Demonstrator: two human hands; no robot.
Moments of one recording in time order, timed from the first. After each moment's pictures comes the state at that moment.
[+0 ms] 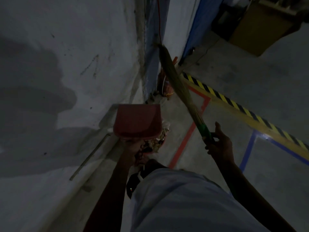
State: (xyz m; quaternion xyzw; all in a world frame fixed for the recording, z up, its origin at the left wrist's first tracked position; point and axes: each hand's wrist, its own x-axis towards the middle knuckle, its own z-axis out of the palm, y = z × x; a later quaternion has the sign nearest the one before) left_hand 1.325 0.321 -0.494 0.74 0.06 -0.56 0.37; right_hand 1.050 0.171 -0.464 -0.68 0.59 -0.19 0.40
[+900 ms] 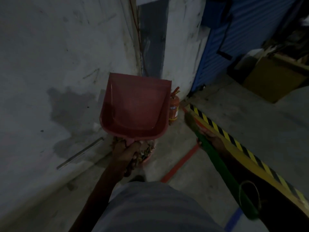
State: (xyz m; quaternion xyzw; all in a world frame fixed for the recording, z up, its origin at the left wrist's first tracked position) left_hand 1.105 0.287 -0.356 0.75 -0.06 -0.34 0.56; right_hand 0.931 -0.028 -0.460 -0.45 0.46 -0.16 0.75
